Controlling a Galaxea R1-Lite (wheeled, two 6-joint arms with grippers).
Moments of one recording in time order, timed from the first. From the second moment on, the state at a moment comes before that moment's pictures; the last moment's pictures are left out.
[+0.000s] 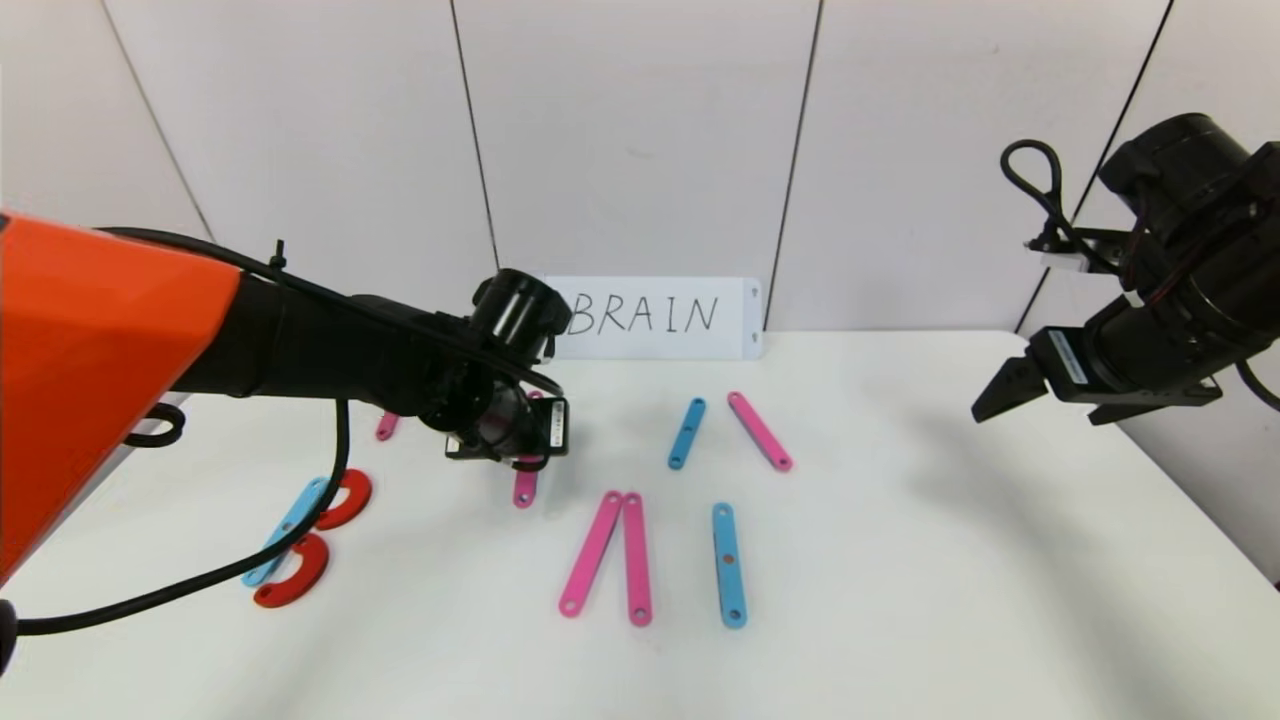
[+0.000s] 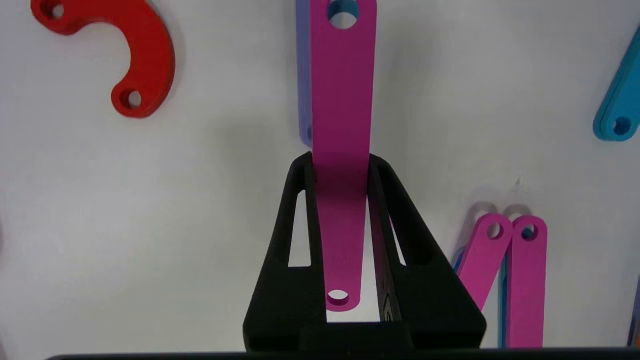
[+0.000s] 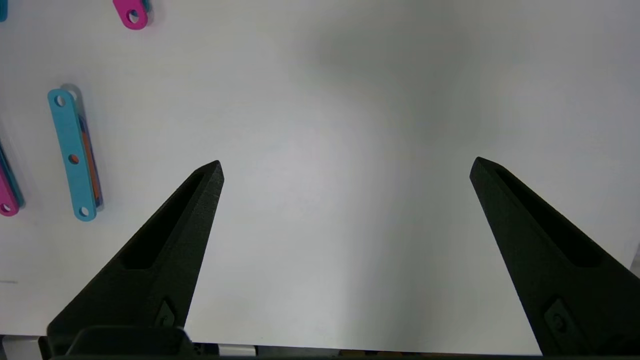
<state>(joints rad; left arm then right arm) -0.51 2.06 -1.47 0.28 0.23 -0.43 0.09 1.80 -1.65 0.96 0.03 0.11</state>
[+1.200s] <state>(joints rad) -0.57 2.36 -1.88 0.29 0.23 -0.36 0.05 1.80 -1.66 0.96 0.03 0.11</state>
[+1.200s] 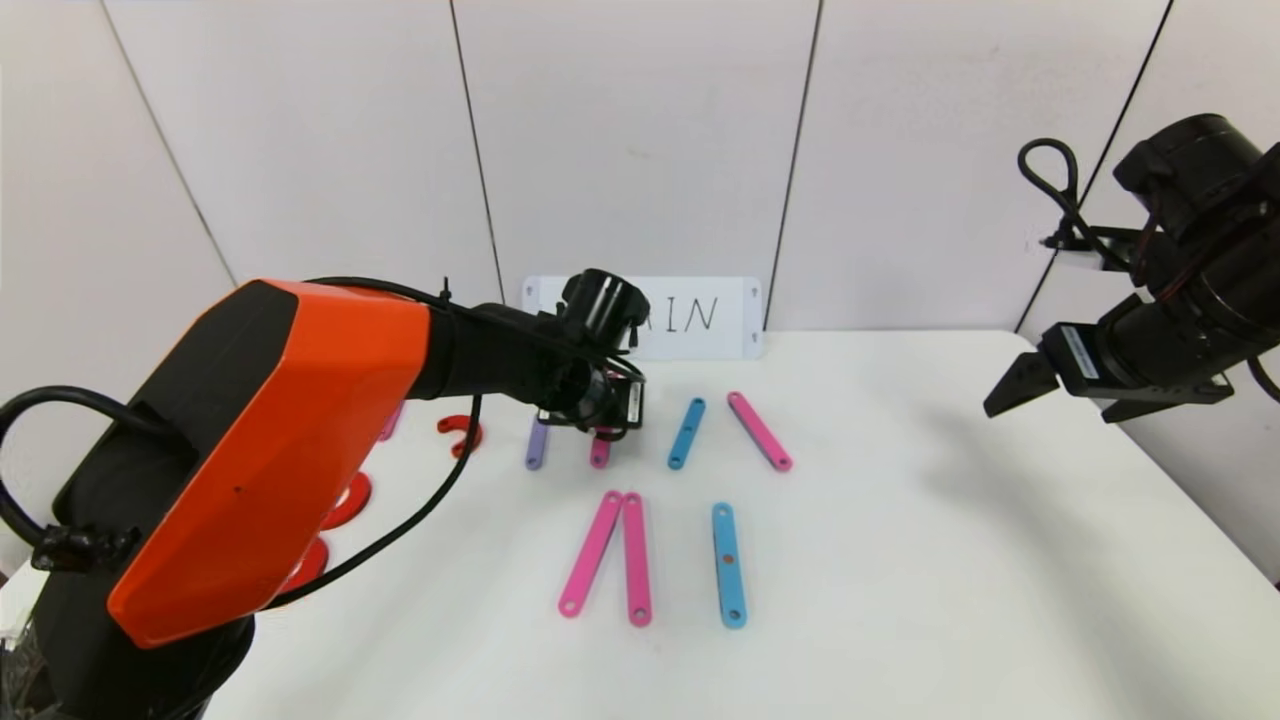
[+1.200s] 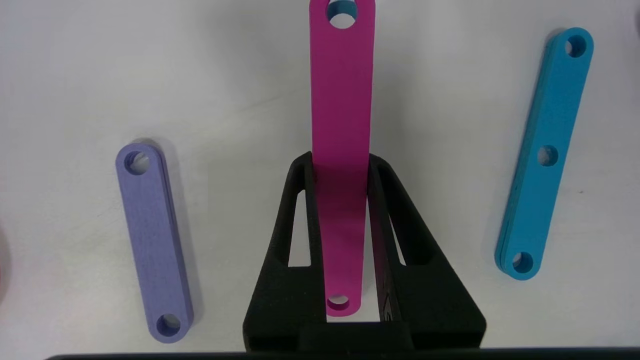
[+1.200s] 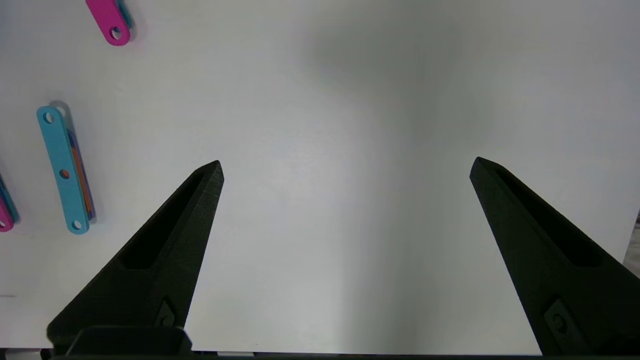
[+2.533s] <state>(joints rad) -0.63 2.42 -1.89 0.24 0.24 -0.37 0.05 1.79 -1.66 0.96 0.03 0.11</state>
